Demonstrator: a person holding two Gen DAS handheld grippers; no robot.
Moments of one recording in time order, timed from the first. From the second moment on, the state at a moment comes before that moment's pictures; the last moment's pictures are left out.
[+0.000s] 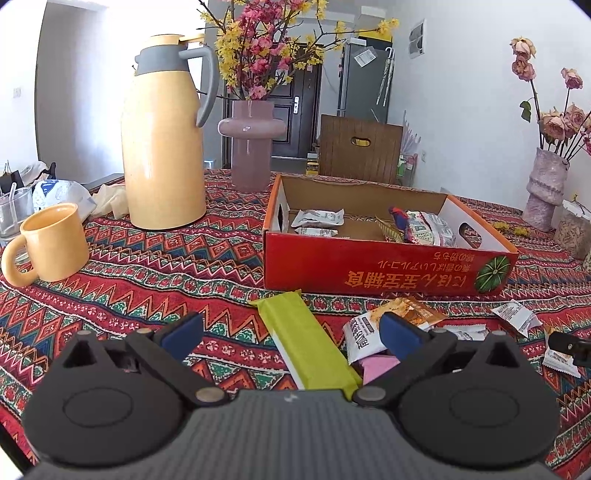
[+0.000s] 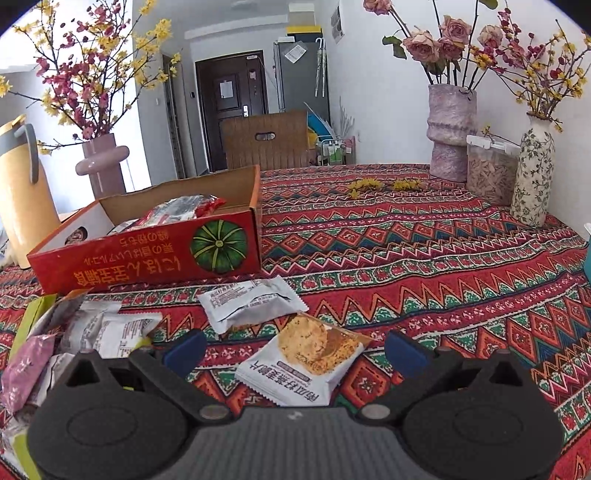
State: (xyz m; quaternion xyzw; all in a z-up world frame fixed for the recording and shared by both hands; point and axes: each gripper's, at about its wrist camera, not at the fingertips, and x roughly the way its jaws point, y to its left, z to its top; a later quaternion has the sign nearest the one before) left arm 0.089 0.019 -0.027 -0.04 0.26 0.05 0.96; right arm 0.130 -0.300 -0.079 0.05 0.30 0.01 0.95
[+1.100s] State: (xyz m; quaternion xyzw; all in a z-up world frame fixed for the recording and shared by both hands) left arm 0.079 0.048 -0.035 -0.07 0.27 0.07 0.96; right arm 0.135 -0.293 -0.090 0.03 0.31 0.00 0.95
